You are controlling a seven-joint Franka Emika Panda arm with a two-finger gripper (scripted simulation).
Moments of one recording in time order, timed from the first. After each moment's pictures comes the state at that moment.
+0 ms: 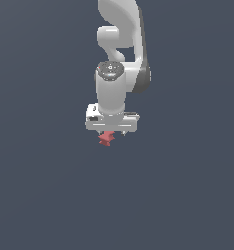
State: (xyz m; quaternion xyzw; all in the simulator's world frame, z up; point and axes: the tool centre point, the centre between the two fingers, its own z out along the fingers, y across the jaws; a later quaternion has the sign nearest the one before) arm -0.010 -0.022 0.158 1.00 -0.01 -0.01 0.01
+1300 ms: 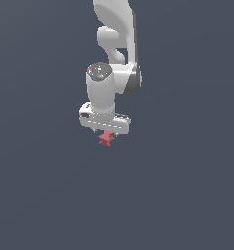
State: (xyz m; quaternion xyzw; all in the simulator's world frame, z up) arm -0.023 -0.052 0.142 0.99 -0.11 0.01 0.01
